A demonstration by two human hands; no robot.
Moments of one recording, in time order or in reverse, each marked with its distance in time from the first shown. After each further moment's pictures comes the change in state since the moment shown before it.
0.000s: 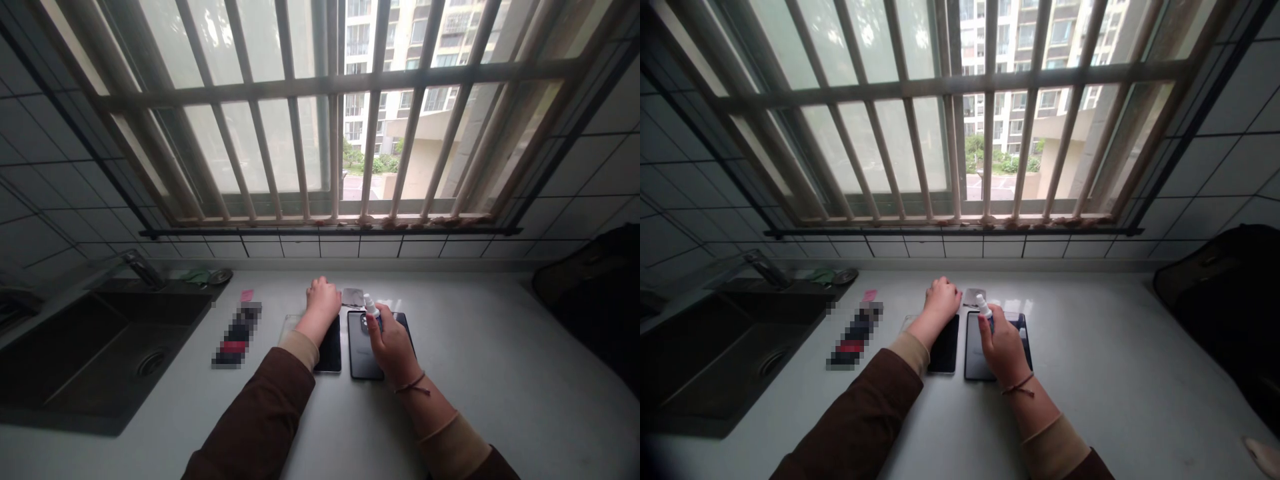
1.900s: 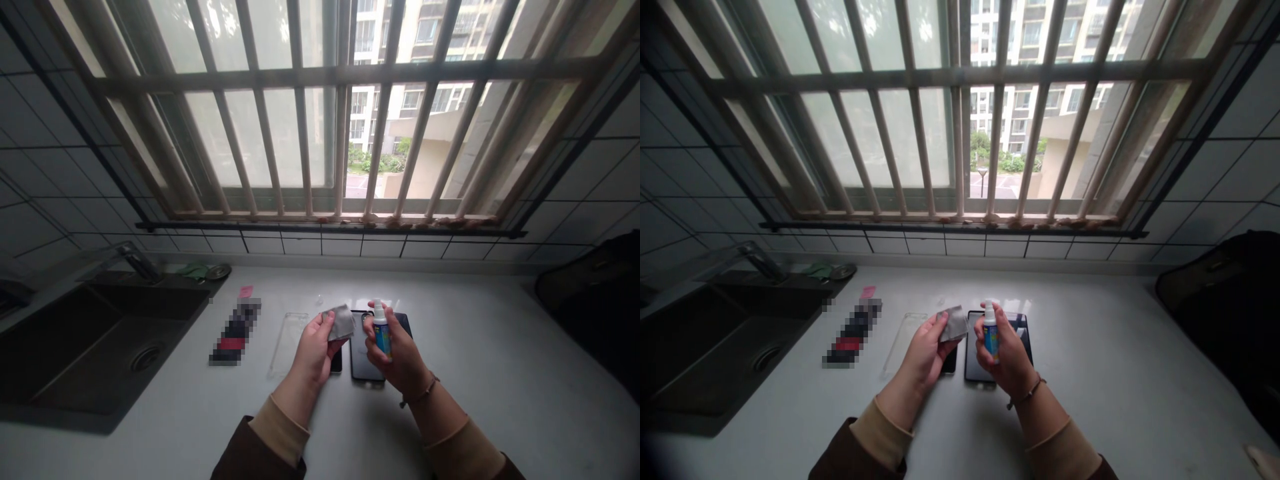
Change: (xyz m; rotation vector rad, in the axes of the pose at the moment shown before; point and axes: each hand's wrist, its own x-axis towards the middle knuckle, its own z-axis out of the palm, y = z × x) left_hand -0.115 0.001 -0.005 -1.926 -0.095 -0.408; right_hand 0.002 -0.031 -0.007 1.474 -0.313 0.581
